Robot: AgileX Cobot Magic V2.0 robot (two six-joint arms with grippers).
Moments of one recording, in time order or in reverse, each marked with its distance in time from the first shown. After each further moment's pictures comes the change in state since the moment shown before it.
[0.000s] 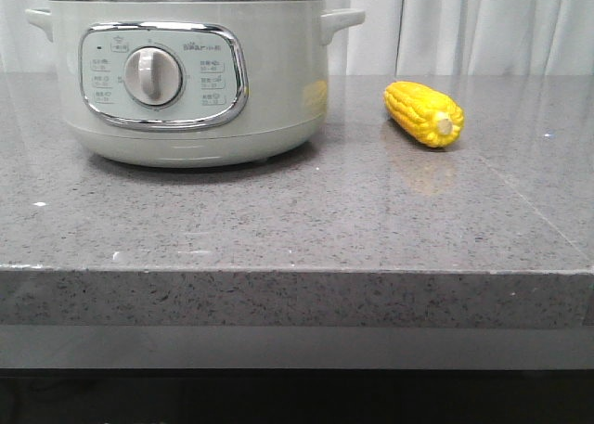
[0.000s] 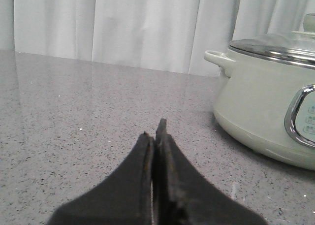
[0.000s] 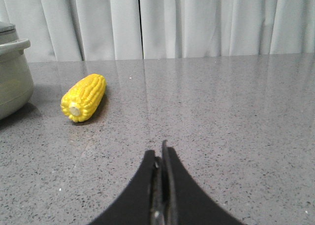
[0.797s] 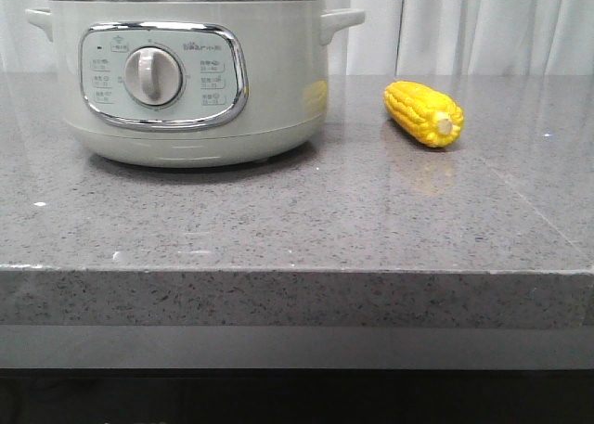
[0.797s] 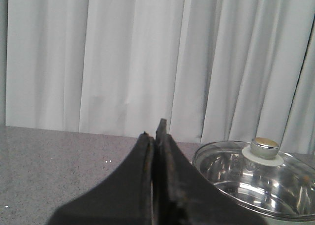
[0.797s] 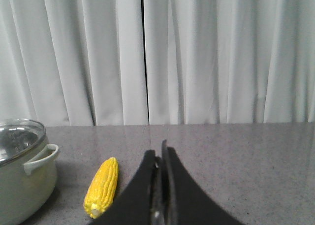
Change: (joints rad) left arm 0.000 0.308 -0.738 0.000 0.383 0.000; right arm 0.000 0.262 -0.645 -0.002 0.333 0.000
